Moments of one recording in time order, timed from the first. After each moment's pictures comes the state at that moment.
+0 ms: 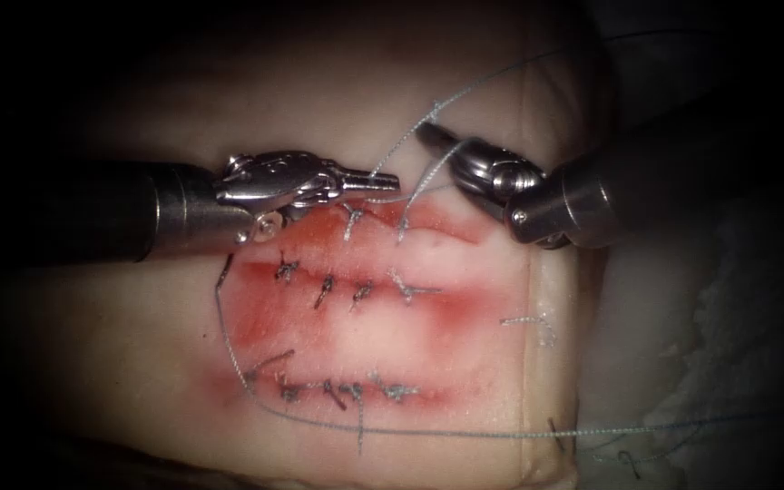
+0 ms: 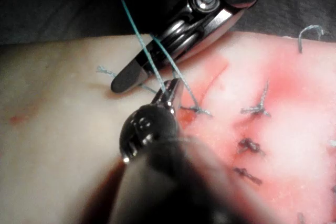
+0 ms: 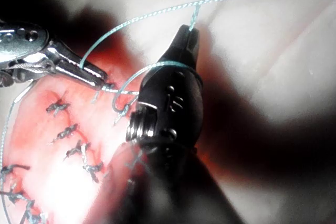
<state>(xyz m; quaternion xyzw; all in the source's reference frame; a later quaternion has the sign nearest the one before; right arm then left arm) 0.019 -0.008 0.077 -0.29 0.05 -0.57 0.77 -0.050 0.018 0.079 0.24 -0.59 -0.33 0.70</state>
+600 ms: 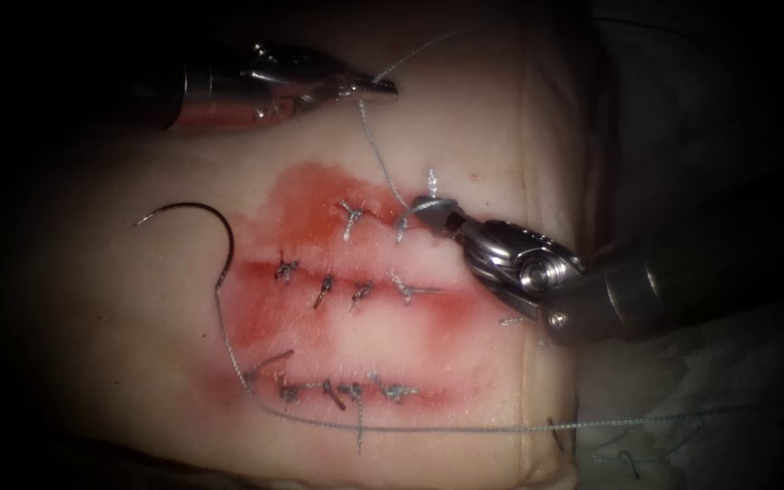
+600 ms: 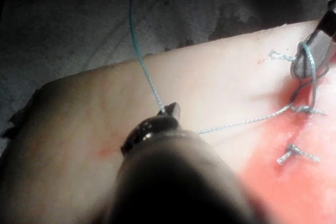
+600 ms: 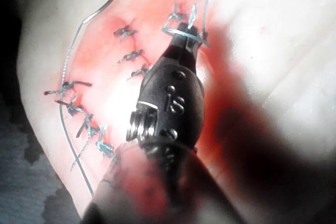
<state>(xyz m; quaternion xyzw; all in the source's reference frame) 0.020 -0.016 0.069 -0.35 0.12 -0.62 0.69 -0.051 0.028 0.085 0.15 -0.46 -0.32 0.81</state>
